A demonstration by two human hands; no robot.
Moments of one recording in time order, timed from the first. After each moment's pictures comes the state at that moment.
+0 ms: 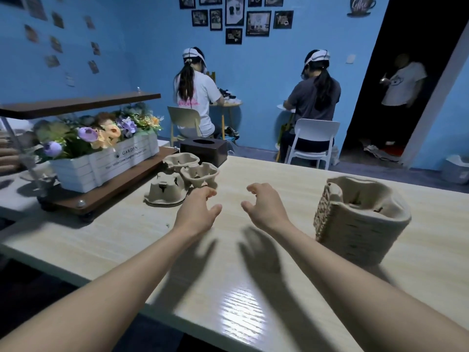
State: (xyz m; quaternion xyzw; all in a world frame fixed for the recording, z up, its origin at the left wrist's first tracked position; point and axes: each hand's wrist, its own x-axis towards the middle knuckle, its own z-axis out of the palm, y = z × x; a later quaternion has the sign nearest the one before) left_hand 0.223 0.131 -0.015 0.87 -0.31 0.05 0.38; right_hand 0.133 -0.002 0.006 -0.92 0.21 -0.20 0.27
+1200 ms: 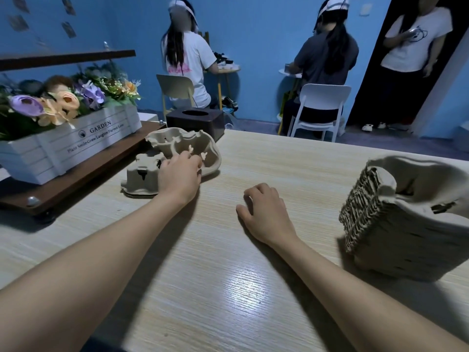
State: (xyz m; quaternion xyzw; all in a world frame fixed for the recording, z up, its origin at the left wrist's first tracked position) left_hand 0.324 0.090 -0.038 0.92 -0.32 0.20 0.11; right_hand 0.167 -0.025 -0.062 -0.95 0.19 -0.16 0.19
